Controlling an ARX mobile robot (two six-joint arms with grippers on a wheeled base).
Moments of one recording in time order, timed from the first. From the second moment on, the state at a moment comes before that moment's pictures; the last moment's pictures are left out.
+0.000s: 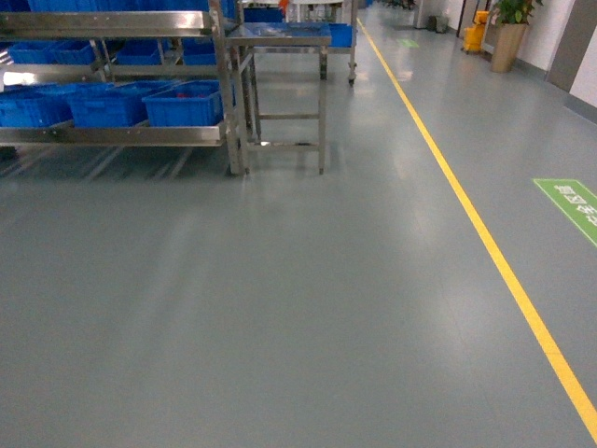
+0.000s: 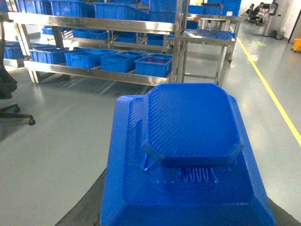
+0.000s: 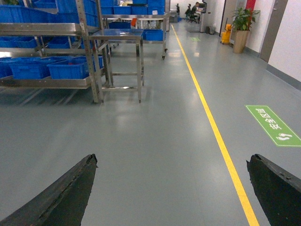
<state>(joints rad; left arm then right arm) -0.63 0.29 0.15 0.11 -0.86 -0.05 0.00 0.01 0.01 -0.01 0.00 0.00</state>
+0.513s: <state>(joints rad) -0.63 0.29 0.15 0.11 -0.86 -0.05 0.00 0.01 0.01 0.00 0.00 0.00</state>
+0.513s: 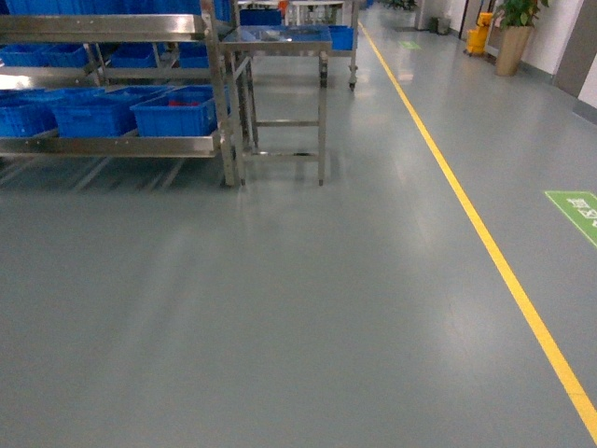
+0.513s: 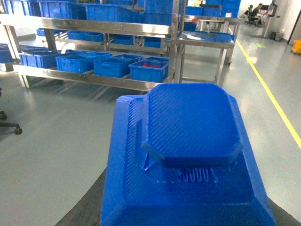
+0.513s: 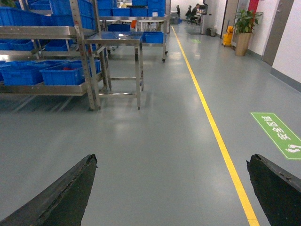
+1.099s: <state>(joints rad) -0.63 0.29 0.15 0.11 -0.86 -0.05 0.00 0.01 0.01 0.00 0.00 0.00</state>
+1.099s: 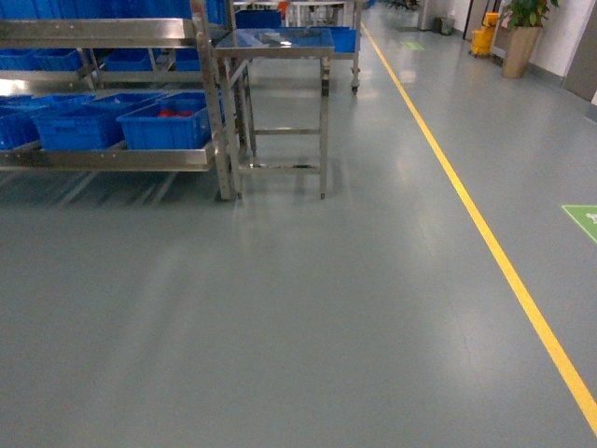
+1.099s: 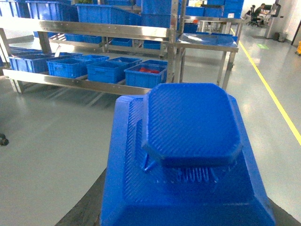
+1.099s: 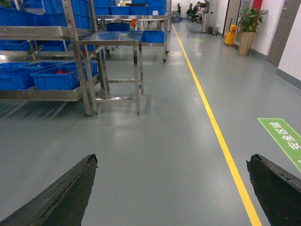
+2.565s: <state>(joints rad) -0.63 0.30 0.15 0.11 -0.86 -0.05 0.00 0.01 0.01 -0.01 0.00 0.00</state>
